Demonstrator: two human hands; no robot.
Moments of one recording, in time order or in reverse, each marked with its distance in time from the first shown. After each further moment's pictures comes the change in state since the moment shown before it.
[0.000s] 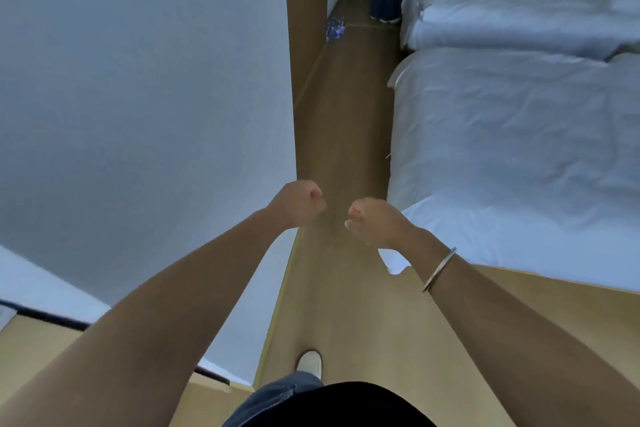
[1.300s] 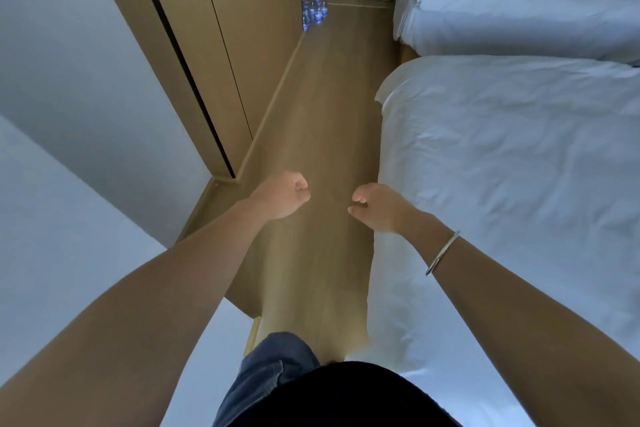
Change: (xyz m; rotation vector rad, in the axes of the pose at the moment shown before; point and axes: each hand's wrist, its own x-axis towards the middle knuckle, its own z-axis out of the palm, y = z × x) left_hand 0.585 0.093 -0.034 0.024 -0.109 -0.073; right_hand 0.510 0.244 -0.222 0.001 -0.109 0.019
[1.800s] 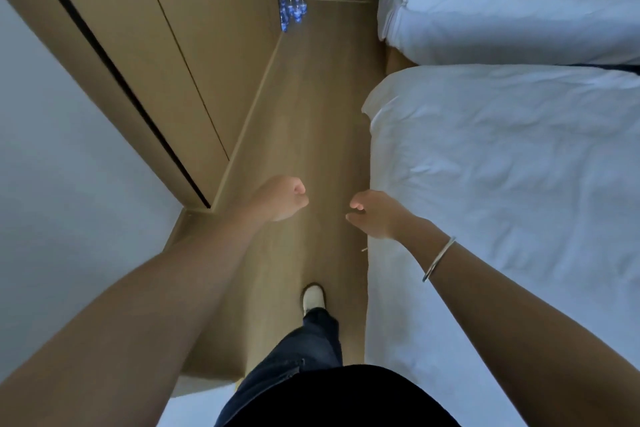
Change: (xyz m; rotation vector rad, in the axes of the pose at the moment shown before) left_hand 0.220 0.034 -0.040 0.092 -0.081 0.017; right_hand 0.177 0.055 -0.085 0.021 -0.074 0.081
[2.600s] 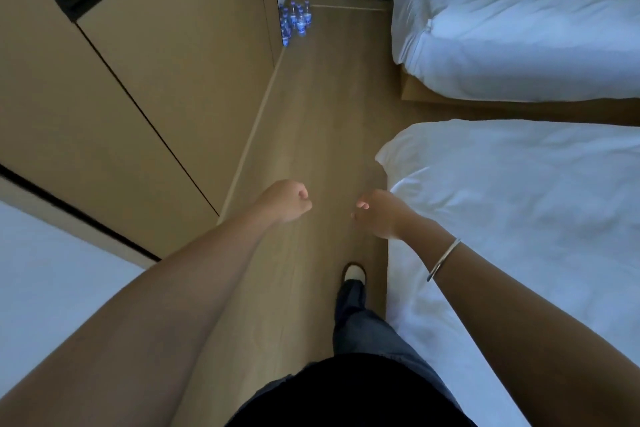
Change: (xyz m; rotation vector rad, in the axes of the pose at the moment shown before) left_hand 0.370 -0.005 -0.137 0.021 -0.019 -0.012; right_hand 0.353 0.035 -0.185 0.119 0.010 0.043
